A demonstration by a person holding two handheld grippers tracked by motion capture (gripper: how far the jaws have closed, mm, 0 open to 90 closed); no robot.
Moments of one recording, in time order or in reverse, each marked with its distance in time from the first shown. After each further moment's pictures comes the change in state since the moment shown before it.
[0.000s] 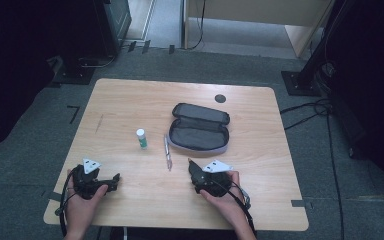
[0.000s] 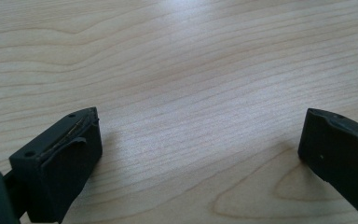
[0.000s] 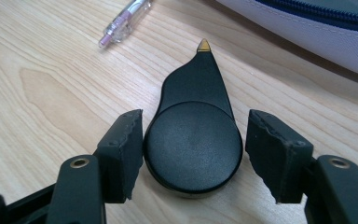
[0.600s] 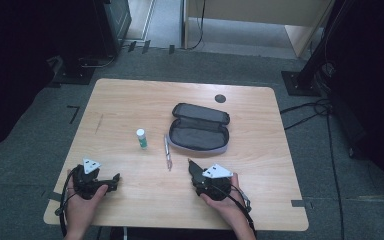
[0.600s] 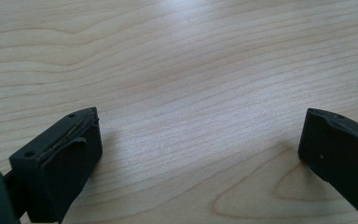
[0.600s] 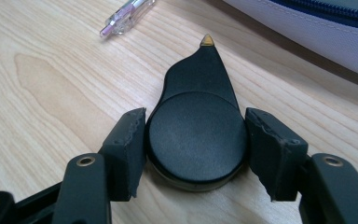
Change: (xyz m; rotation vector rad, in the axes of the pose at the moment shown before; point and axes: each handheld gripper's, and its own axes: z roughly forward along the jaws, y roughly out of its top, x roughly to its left) left arm 0.000 0.000 0.000 0.000 0.000 0.000; right arm 0.000 -0.013 0.002 -0.047 -0.005 -0.061
